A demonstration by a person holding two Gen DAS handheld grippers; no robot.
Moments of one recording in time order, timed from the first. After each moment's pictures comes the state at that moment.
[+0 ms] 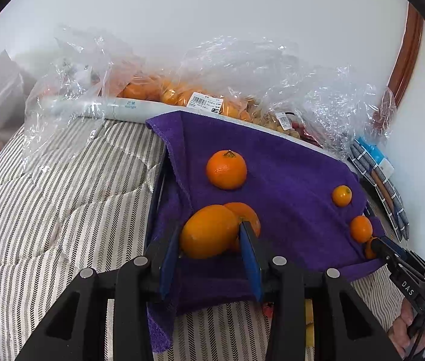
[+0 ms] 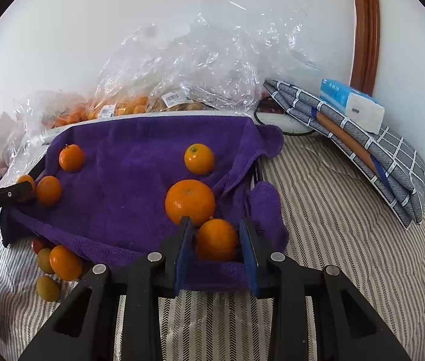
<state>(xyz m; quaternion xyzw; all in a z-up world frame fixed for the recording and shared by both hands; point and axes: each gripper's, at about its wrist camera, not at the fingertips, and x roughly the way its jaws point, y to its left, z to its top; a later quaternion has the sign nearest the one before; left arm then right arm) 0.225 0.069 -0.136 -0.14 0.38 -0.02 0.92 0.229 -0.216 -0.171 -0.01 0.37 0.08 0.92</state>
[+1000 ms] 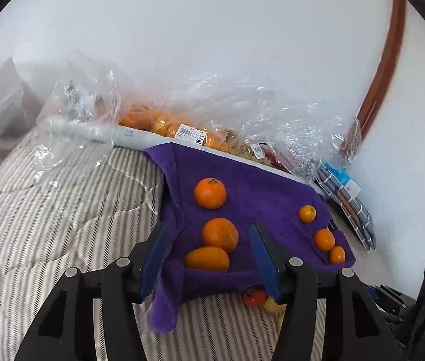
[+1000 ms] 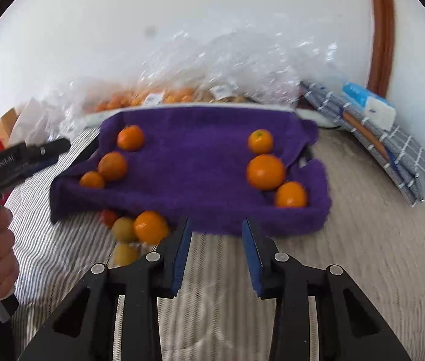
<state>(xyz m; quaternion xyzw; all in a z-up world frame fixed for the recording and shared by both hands) 0.178 0.093 -0.107 -0.17 0.31 -0.07 0.93 0.168 -0.158 -0.152 -0.02 0.40 0.12 0.91</state>
